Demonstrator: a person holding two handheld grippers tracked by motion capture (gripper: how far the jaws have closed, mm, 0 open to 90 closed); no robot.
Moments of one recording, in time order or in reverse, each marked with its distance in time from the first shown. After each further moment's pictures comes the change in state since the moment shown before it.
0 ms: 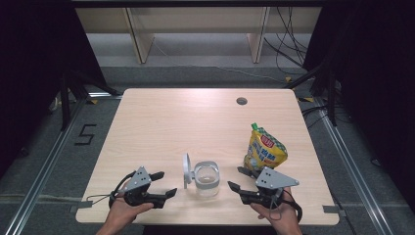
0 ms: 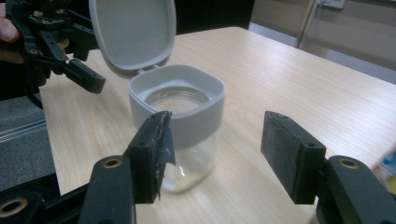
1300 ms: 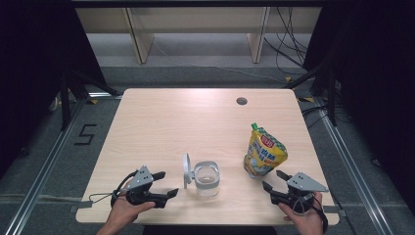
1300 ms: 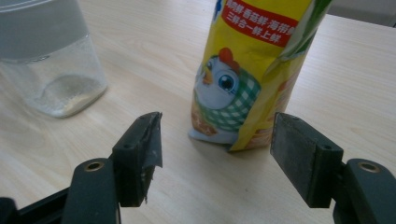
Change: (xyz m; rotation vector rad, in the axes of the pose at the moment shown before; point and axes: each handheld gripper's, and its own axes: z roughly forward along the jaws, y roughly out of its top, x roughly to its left) left arm 0.001 0.001 0.006 0.025 -0.013 -0.014; right arm -0.044 -0.056 -0.045 0.122 -0.268 0.183
